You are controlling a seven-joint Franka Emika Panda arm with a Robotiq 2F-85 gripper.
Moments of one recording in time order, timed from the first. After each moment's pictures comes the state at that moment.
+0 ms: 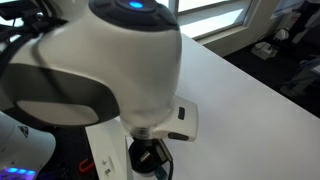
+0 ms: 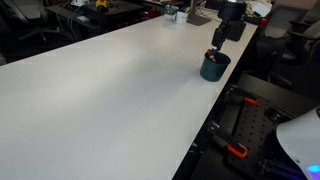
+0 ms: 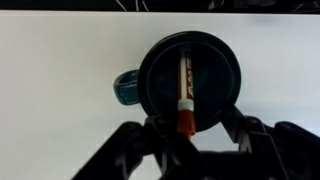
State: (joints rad) arm -0.28 -0.05 -0.30 -2.77 -0.02 2.71 -0.57
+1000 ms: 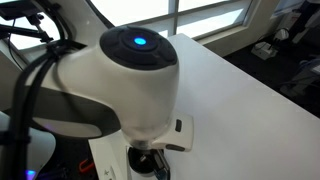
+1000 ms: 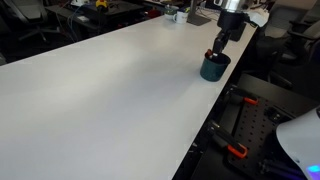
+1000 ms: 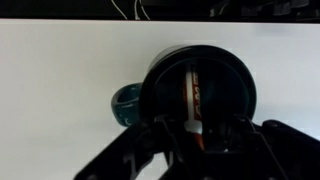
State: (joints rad) arm -0.29 0.04 -0.30 -2.77 0.03 2.77 -0.63
